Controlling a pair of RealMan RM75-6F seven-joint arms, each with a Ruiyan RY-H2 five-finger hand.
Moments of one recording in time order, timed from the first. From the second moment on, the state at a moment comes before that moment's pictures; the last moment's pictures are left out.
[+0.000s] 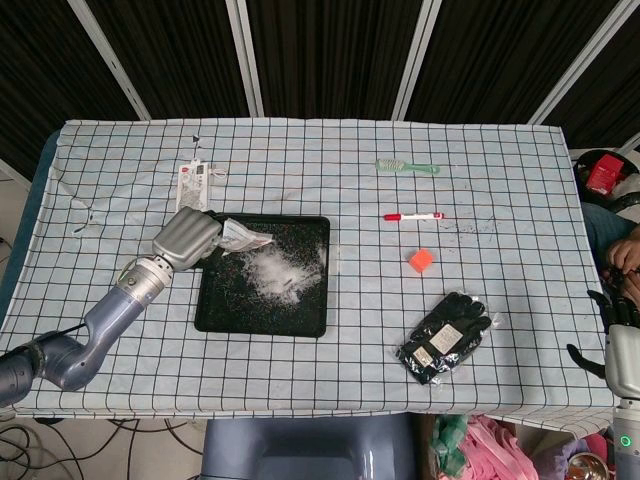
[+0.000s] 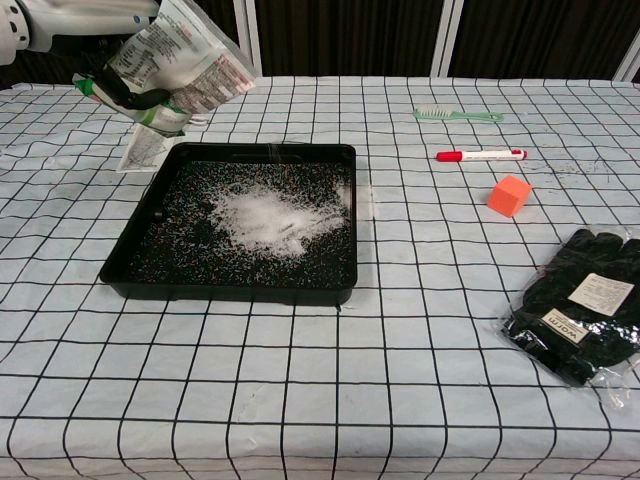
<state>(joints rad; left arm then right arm) -0.91 -1.23 -0.11 -1.51 1.22 0.87 0.12 0.05 -1.22 0.15 -1.48 -1.33 1.49 -0.08</state>
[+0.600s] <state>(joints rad) -0.77 -1.38 -0.13 -1.26 1.45 1.12 -0.51 0.05 -1.21 0.15 -1.48 -1.33 1.50 -0.09</state>
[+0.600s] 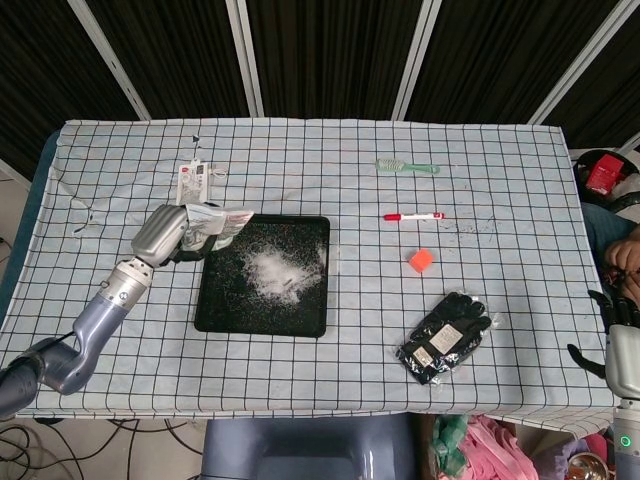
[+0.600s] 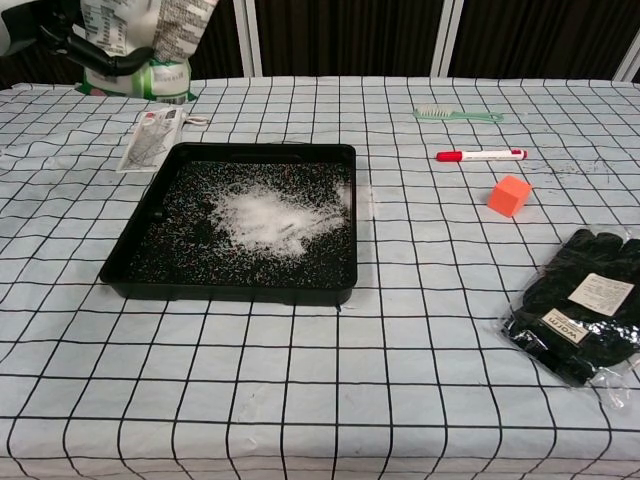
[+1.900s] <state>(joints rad) -0.54 -1.94 -0.08 -0.28 1.45 1.21 -1.07 0.04 -1.21 0.16 -1.48 -1.31 1.50 -0.08</state>
